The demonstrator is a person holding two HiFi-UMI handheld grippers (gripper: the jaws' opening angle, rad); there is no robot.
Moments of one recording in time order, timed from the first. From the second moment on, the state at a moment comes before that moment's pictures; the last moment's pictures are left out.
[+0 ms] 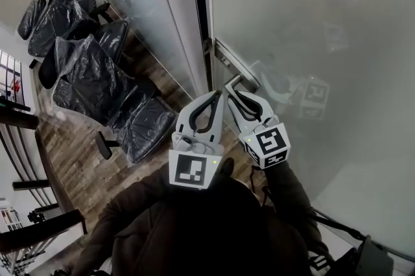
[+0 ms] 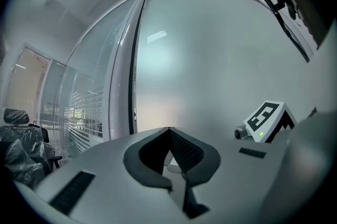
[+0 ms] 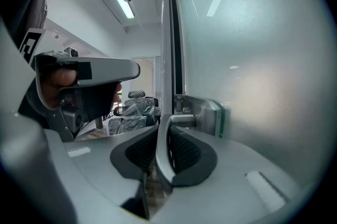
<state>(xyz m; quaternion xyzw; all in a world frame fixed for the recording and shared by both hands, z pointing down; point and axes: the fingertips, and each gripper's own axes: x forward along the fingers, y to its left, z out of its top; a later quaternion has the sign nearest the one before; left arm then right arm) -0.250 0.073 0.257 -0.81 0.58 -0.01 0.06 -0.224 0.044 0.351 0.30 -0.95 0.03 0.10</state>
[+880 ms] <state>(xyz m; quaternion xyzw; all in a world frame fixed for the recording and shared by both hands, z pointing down) -0.254 0.081 0.236 -0.81 0.58 0.00 0.07 -0.235 0.062 0.341 0.29 -0.95 0.03 0.11</state>
